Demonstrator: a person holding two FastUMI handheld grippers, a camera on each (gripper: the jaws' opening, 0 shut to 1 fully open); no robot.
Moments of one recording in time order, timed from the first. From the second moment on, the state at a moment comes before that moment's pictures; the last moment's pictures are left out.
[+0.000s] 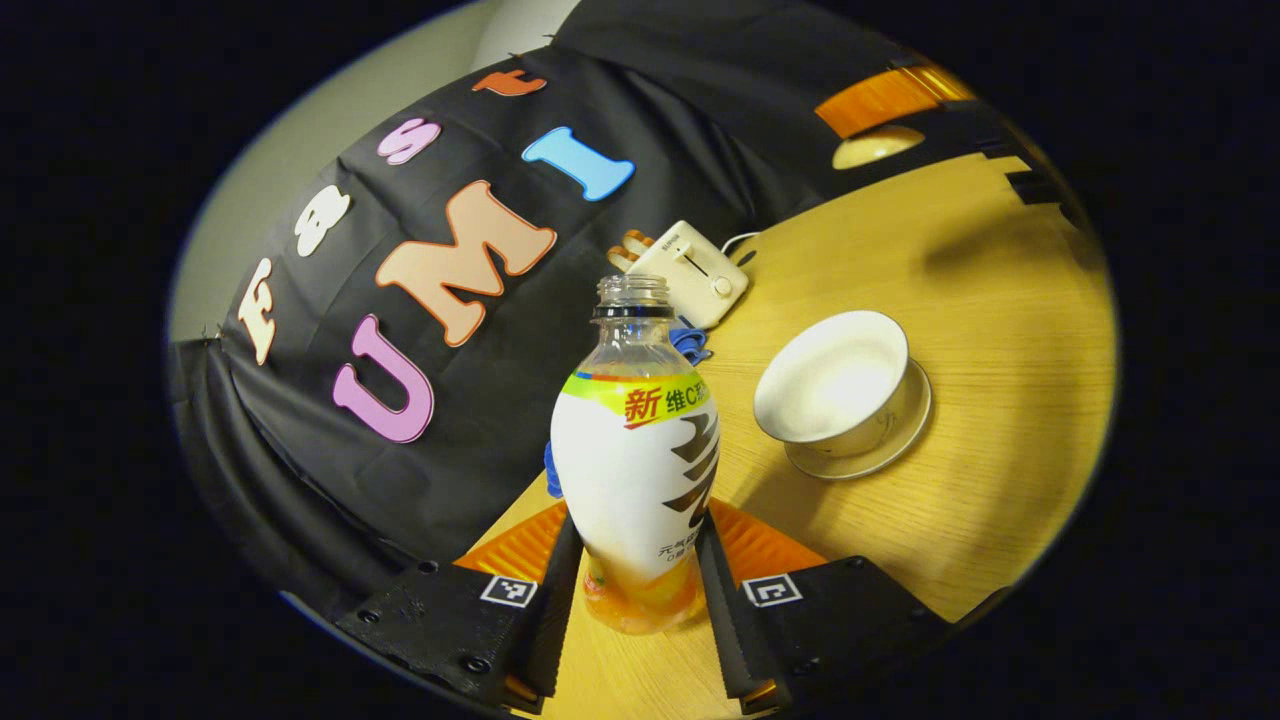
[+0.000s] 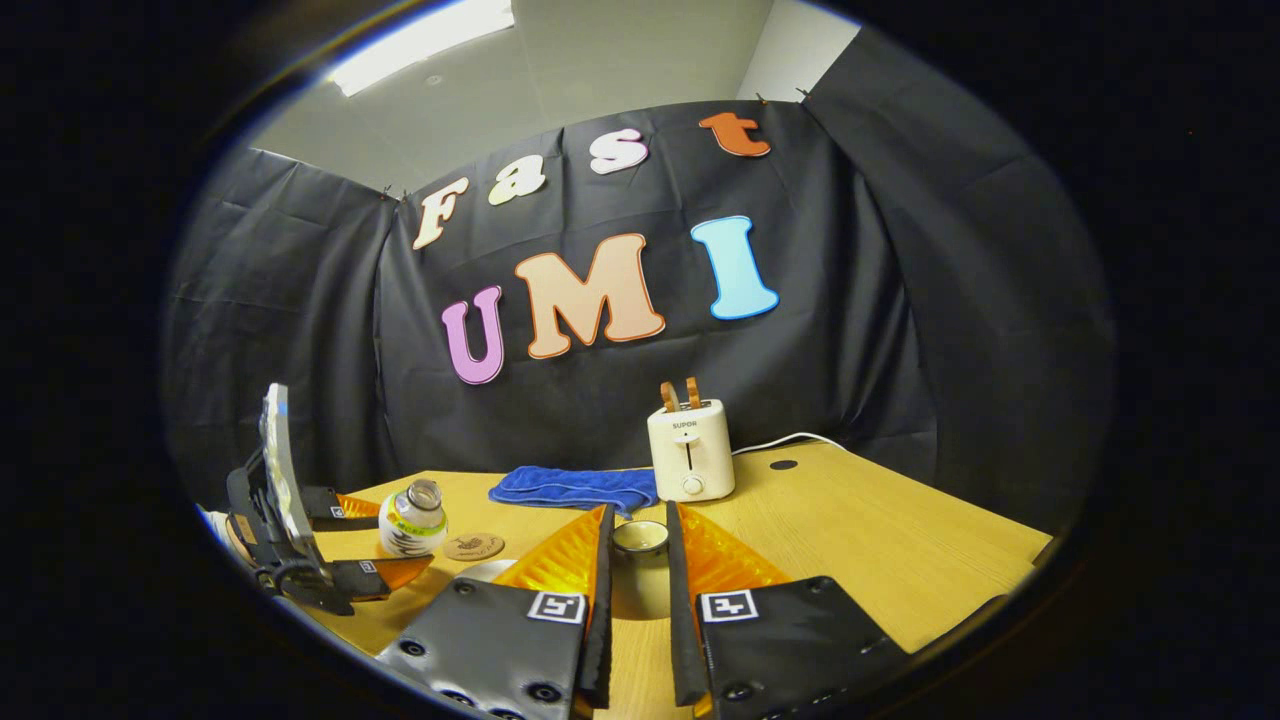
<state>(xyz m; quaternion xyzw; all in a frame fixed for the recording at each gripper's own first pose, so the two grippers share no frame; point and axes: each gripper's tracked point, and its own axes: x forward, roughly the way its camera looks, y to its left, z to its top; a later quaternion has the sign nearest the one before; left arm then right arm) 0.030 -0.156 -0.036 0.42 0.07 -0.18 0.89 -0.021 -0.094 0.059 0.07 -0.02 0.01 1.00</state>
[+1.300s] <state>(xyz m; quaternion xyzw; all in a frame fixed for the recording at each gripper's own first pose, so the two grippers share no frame) 0.047 -0.141 -0.034 0.69 0.08 -0.13 0.70 -0.022 -0.136 0.067 0.09 -0.03 -0.02 1.00</state>
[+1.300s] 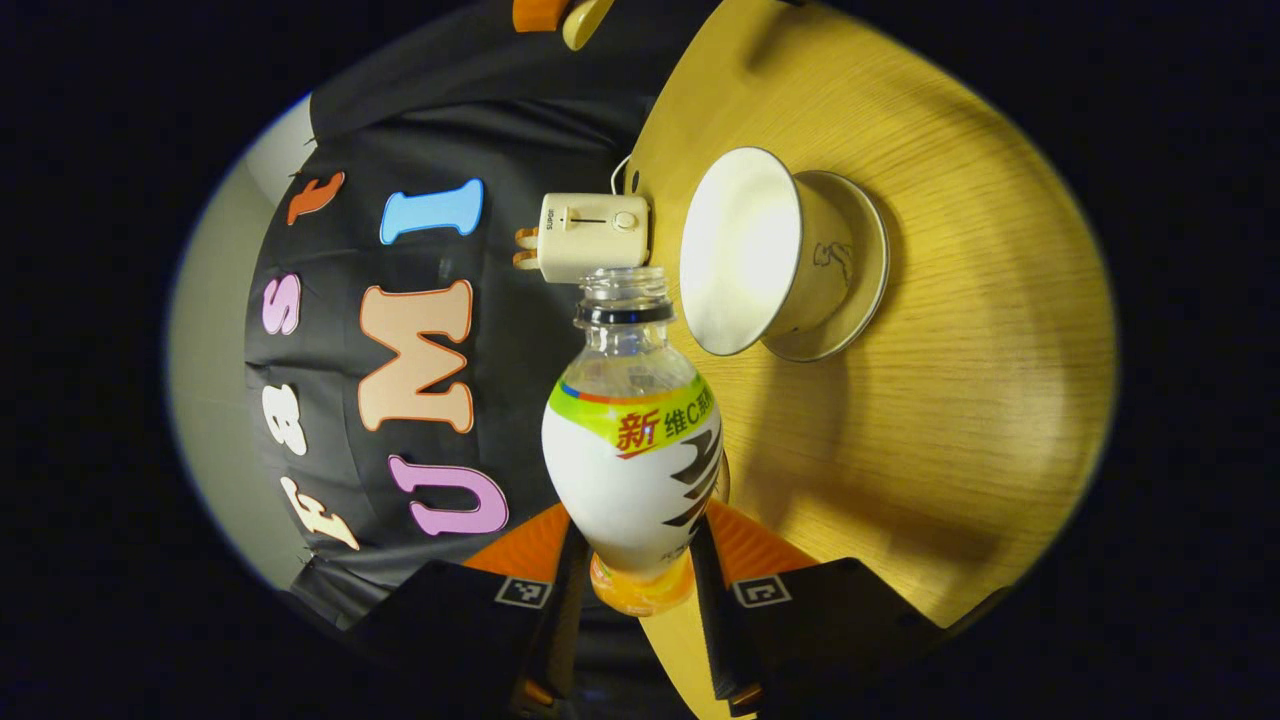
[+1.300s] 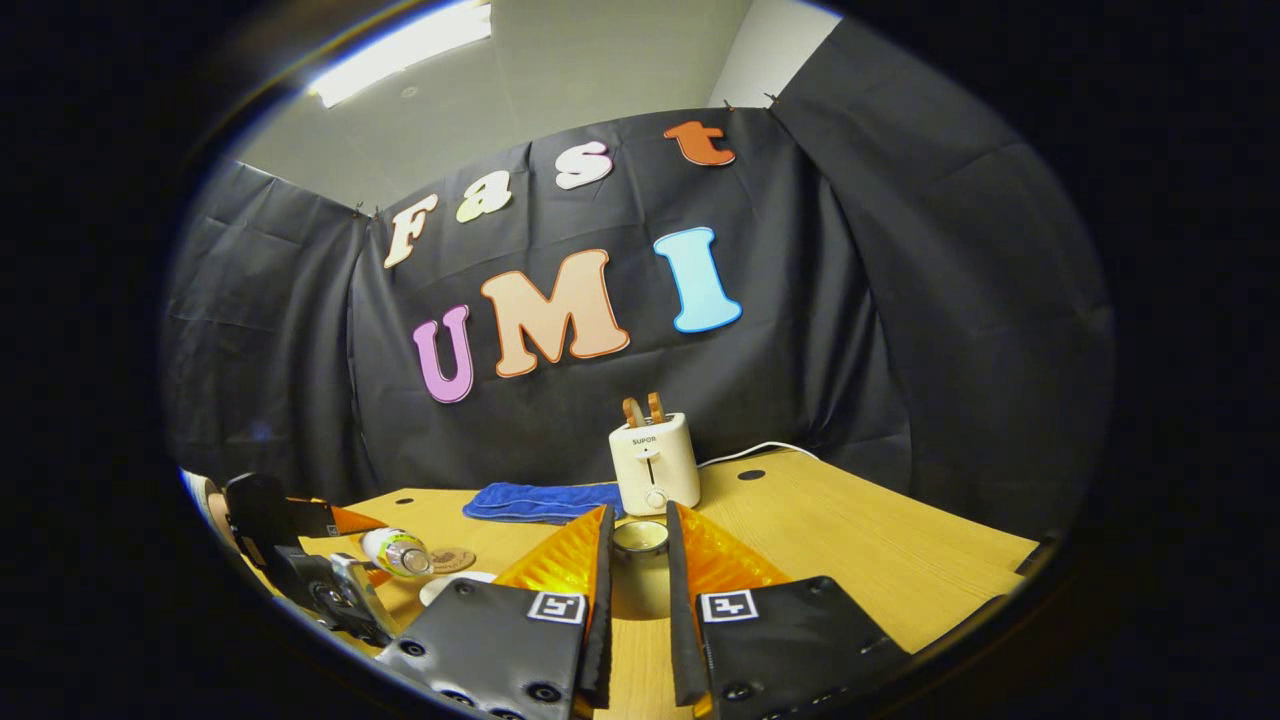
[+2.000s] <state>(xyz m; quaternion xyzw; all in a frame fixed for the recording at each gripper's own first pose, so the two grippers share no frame) 0.055 -0.141 -0.001 0.79 0.07 -0.11 0.60 -0.022 -0.144 0.064 0.10 -0.03 -0.03 0.99</state>
